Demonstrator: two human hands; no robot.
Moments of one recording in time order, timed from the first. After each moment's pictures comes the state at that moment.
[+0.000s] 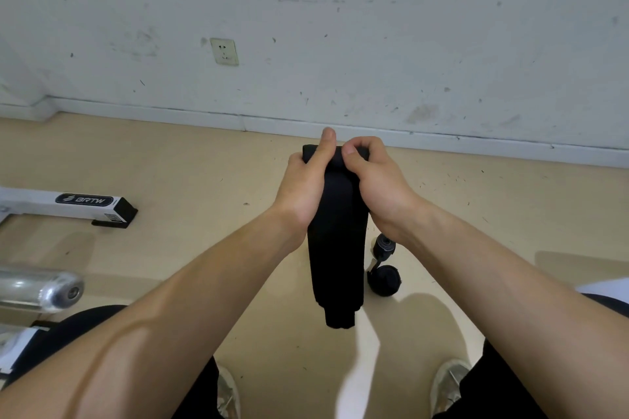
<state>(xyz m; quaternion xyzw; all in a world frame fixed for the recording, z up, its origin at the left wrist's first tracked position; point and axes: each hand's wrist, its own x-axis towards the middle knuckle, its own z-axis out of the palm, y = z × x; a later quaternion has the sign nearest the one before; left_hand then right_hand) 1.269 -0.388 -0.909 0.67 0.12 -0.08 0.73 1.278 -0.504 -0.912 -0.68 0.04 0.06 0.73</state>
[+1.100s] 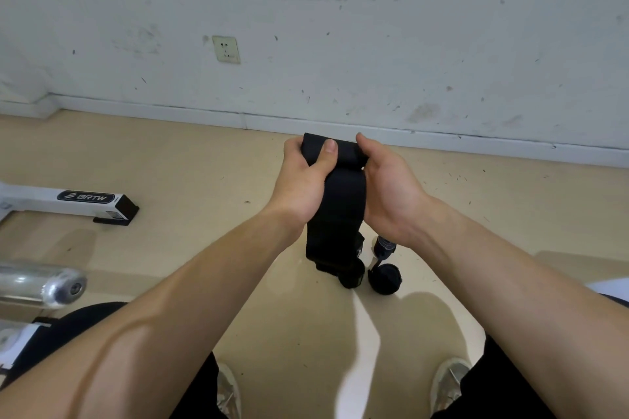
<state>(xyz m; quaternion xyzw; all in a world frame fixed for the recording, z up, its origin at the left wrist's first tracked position) 1.269 -0.382 -0.912 0.69 0.08 -0.02 0.72 1.268 -0.510 -0.901 -0.54 0.08 0.21 0.81</state>
